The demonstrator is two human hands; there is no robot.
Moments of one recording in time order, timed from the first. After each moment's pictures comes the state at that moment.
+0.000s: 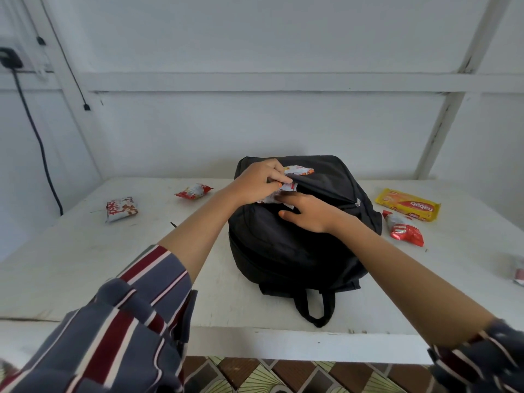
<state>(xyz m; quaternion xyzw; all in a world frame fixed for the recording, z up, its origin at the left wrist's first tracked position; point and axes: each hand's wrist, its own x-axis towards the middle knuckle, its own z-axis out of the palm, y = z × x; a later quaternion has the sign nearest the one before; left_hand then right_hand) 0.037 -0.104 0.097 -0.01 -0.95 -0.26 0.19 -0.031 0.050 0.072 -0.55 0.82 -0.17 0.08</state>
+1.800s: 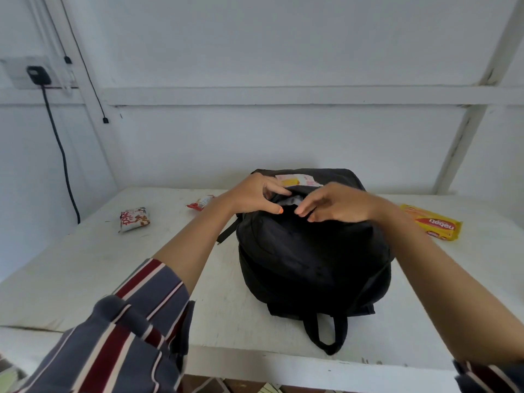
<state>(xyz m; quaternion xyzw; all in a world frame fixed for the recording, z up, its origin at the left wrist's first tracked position) 0.047 -0.128 0.105 0.03 -0.93 -0.34 0.11 -0.055 0.067 0.128 -0.55 0.77 -0.25 0.23</state>
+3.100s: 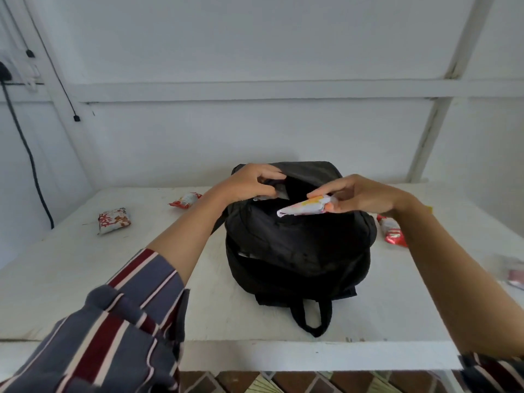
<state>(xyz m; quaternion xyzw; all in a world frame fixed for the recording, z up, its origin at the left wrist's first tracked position) 0.037 -0.105 0.119 0.04 -0.92 -0.37 0.09 -0.071 0.126 0.124 -0.52 0.72 -0.38 0.26</state>
